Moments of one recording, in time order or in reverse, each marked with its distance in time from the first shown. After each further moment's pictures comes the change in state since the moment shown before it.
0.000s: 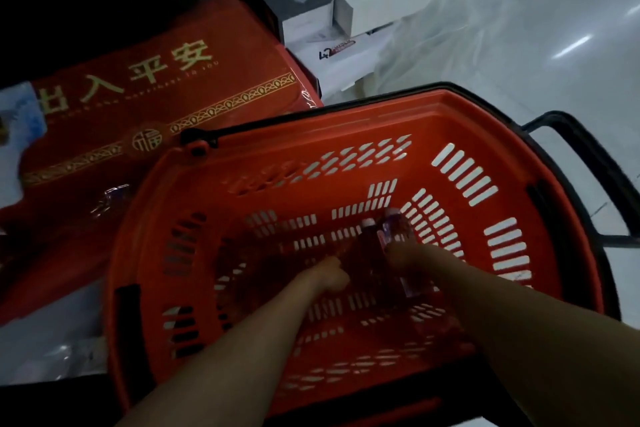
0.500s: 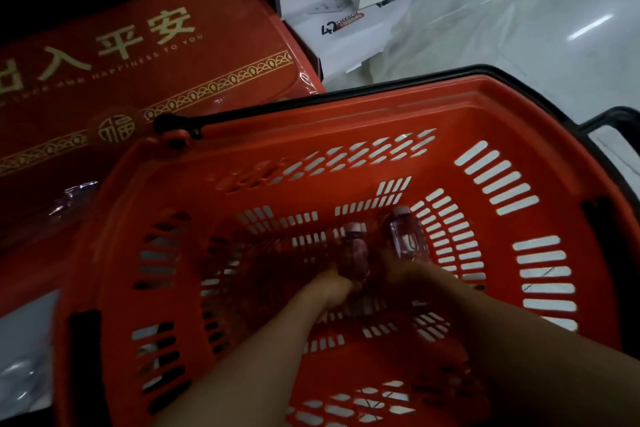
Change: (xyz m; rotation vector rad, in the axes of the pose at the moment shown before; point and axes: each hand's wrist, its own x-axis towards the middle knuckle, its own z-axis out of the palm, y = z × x) left_hand 0.040 -0.015 0.024 -0.420 0.005 -0.092; right_hand 0.045 0.008 0.015 -0.090 -0.022 -0.109
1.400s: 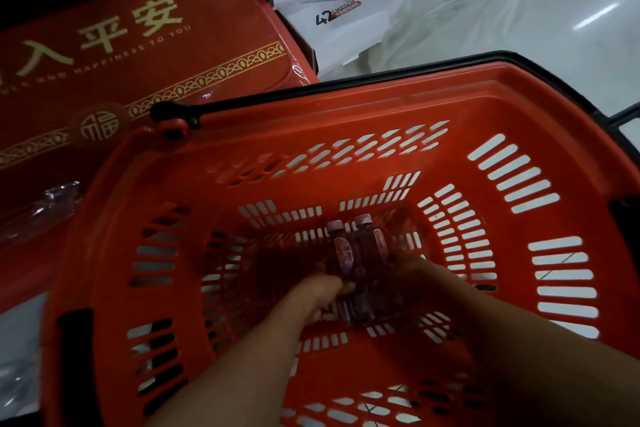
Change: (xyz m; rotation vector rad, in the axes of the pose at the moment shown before) left_hand 0.011 -0.005 0.001 -0.404 -0.025 -0.216; right_hand 0.019 0.024 0.002 0.225 0.061 0.071
